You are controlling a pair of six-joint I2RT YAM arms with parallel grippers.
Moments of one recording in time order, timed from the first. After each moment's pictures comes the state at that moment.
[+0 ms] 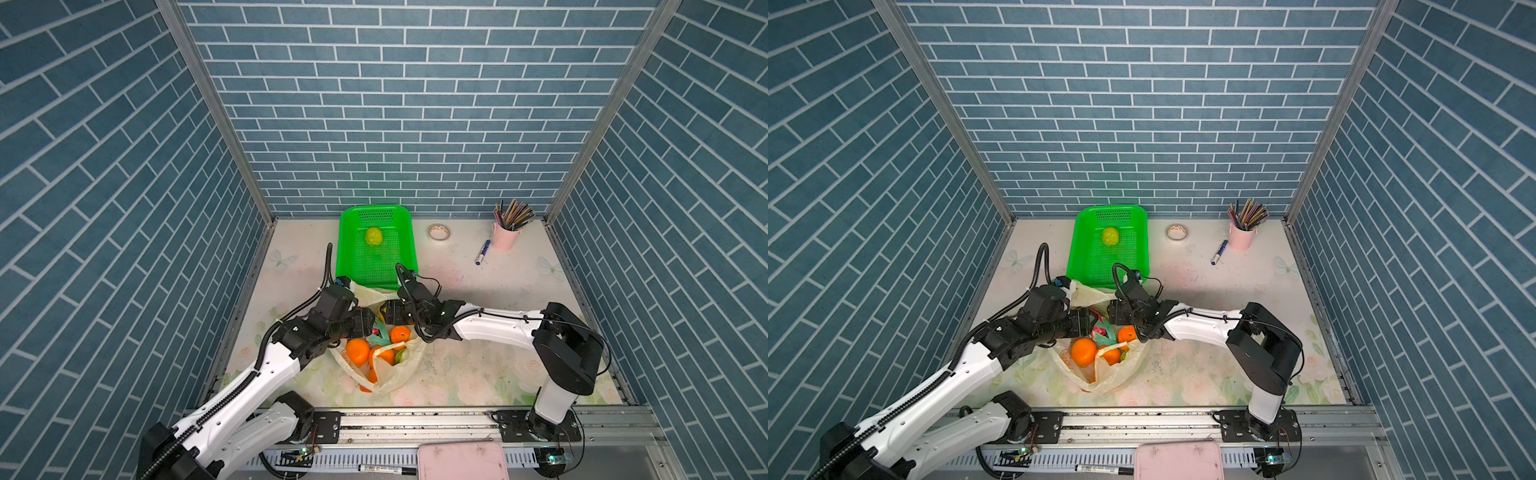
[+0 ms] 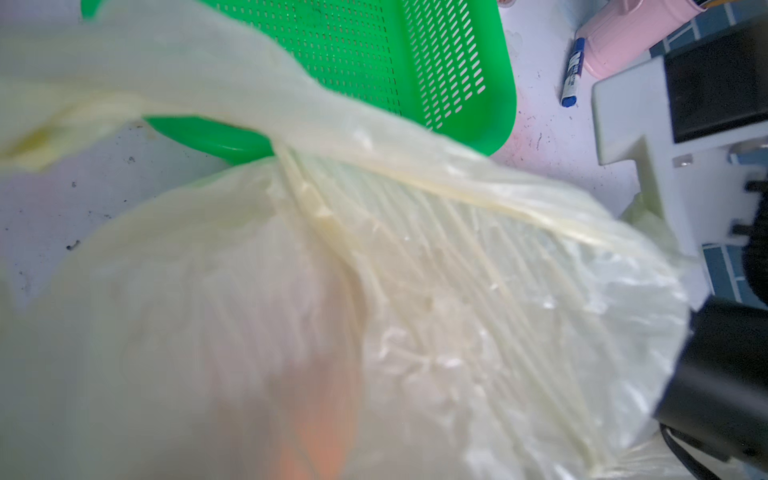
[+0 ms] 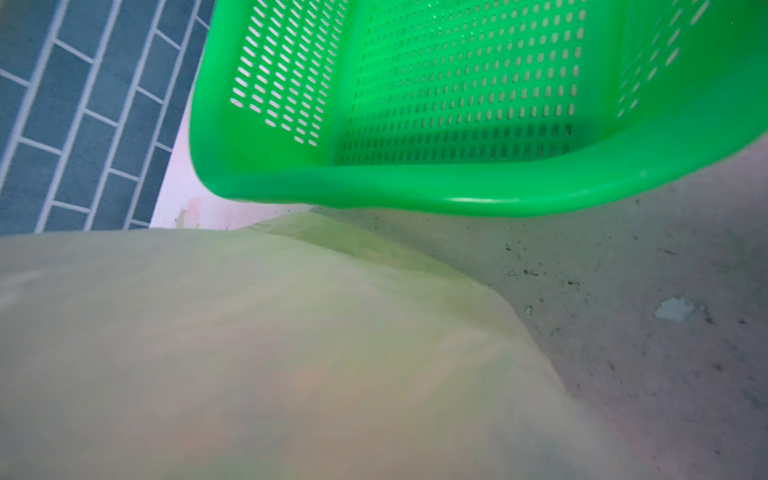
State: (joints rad) left arm -0.59 0.93 0.73 -0.61 0.01 -0.61; right arm 1.04 1.73 1.06 -0.05 0.08 0.78
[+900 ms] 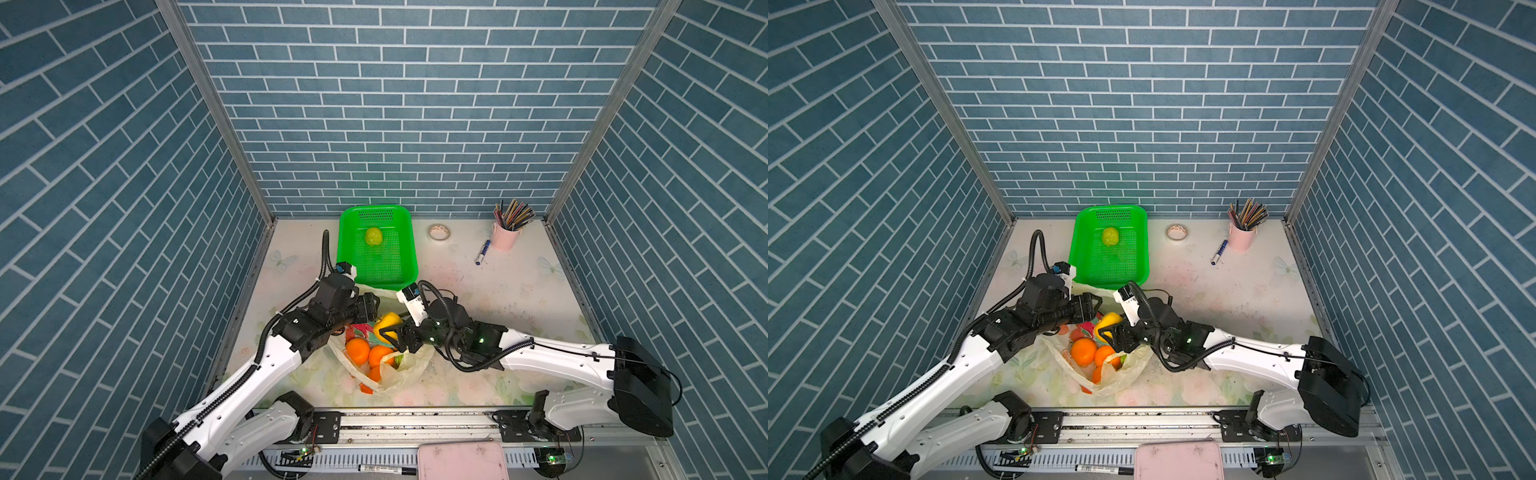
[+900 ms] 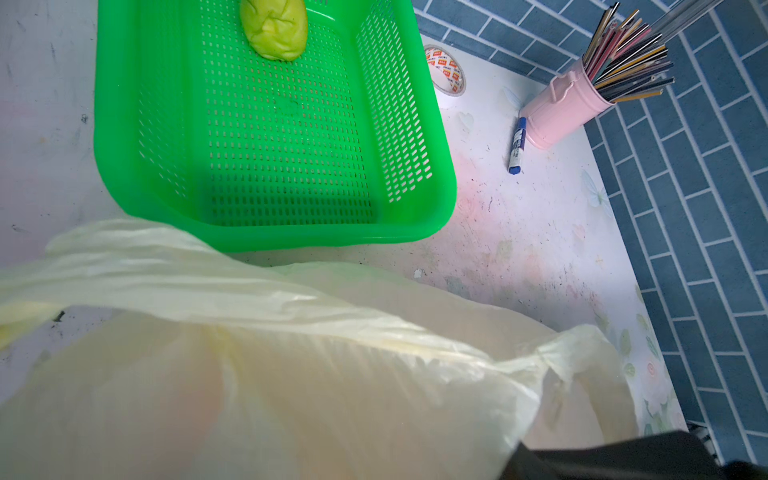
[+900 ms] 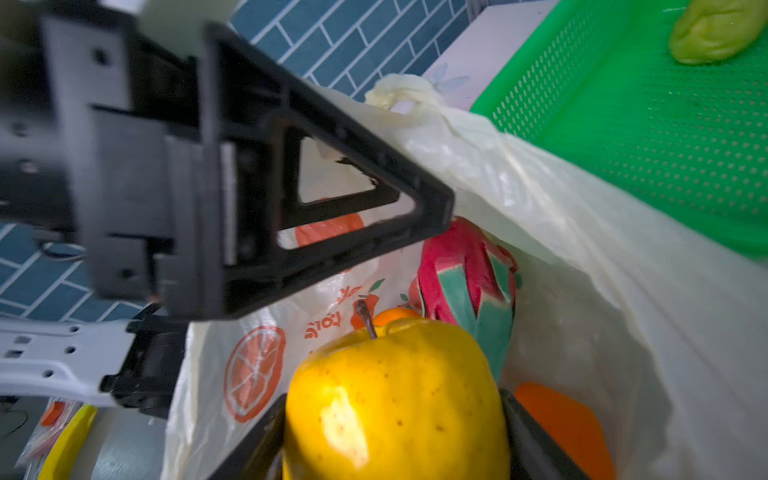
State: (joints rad) left arm -0.59 0.97 0.83 -0.55 -0.01 -0.62; right arm 1.14 1.34 0.81 0.13 -0.13 0.47
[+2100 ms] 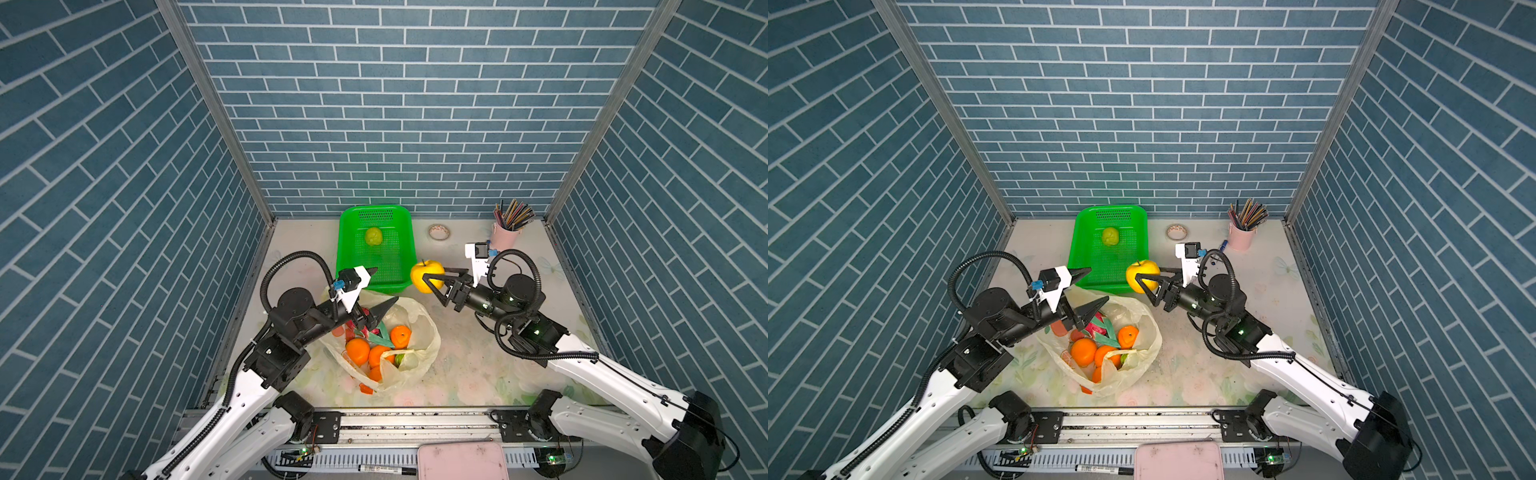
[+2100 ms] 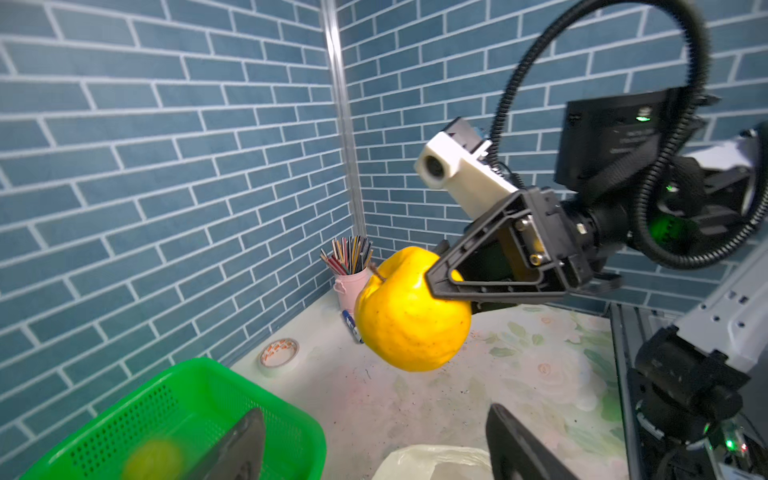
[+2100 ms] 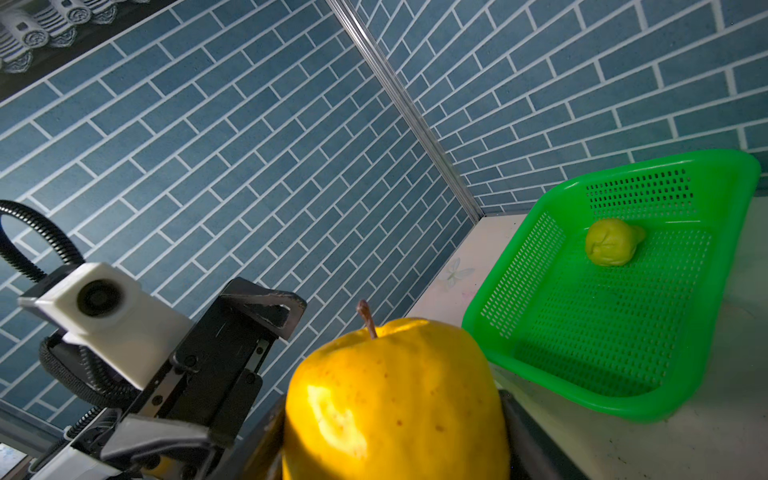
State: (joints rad) left arm -0.61 0.72 0.73 0.02 0.42 0.19; right arm 0.80 1.01 0.75 0.30 -0.30 0.69
